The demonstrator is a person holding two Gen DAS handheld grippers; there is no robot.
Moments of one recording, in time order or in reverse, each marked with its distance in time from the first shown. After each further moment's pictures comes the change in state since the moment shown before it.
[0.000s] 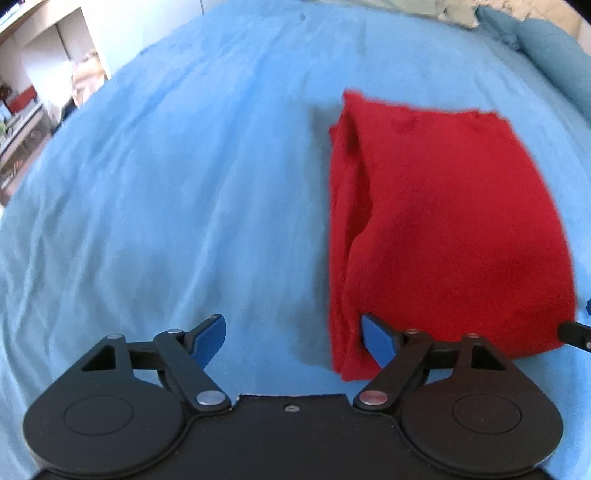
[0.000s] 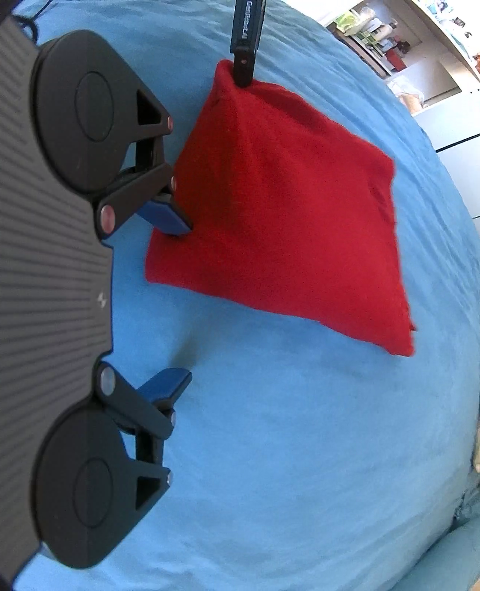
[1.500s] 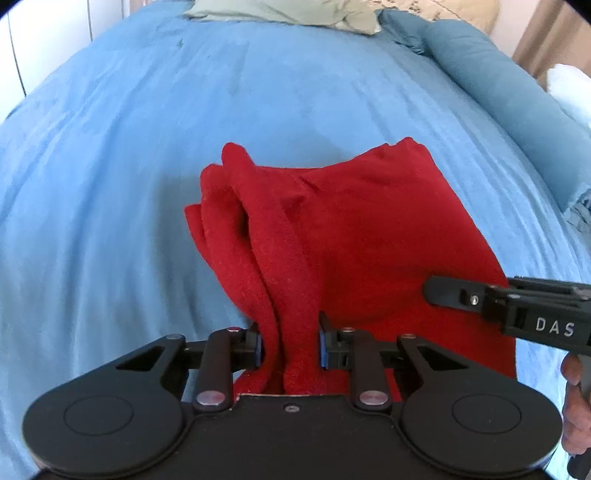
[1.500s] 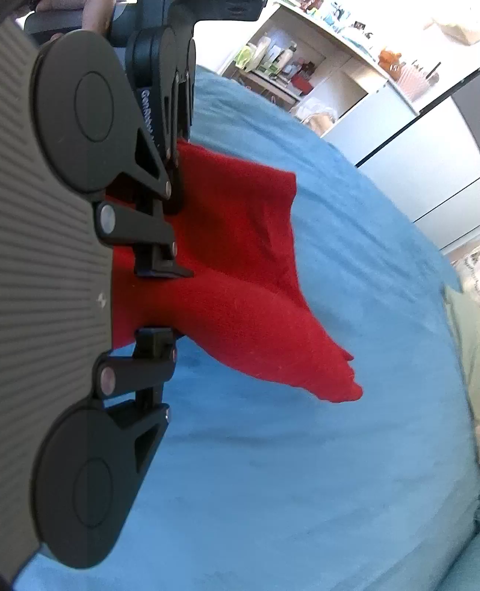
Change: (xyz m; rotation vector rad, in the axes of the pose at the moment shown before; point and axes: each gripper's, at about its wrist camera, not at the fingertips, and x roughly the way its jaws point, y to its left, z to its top) left arm 0.015 -0.058 0.086 0.141 -0.014 -0.319; right arm 0.020 0.002 0.094 0.214 -0.088 0.198
